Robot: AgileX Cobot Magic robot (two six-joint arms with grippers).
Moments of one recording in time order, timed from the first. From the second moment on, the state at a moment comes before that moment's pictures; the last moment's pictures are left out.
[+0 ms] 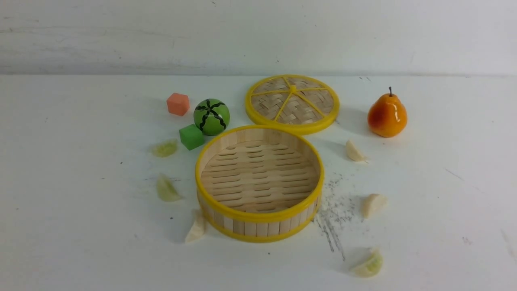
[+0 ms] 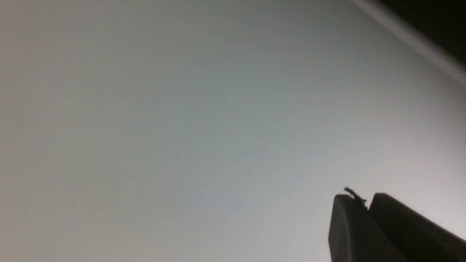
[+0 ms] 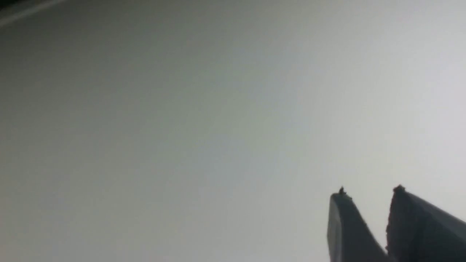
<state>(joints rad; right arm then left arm) 0.03 0.10 -0.40 0.24 -0.40 0.02 -0.04 0.18 -0.44 0.16 -0.39 -0.69</state>
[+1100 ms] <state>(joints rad) 0.03 0.81 -0.46 0.17 0.54 -0.09 -0.04 1.22 -1.12 -0.56 0.85 0.02</state>
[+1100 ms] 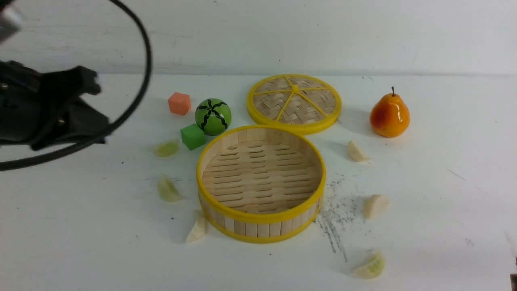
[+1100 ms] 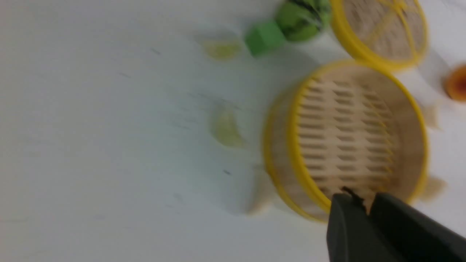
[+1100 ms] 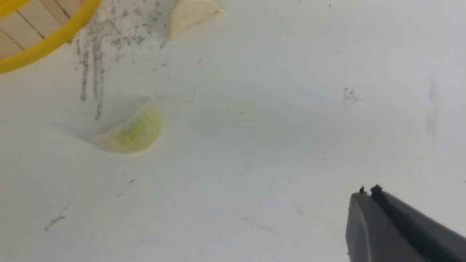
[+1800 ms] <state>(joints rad) 0.03 0.92 -0.51 0.42 0.62 -0.31 -0.47 1.78 -1.35 -0.03 0.94 -0.19</state>
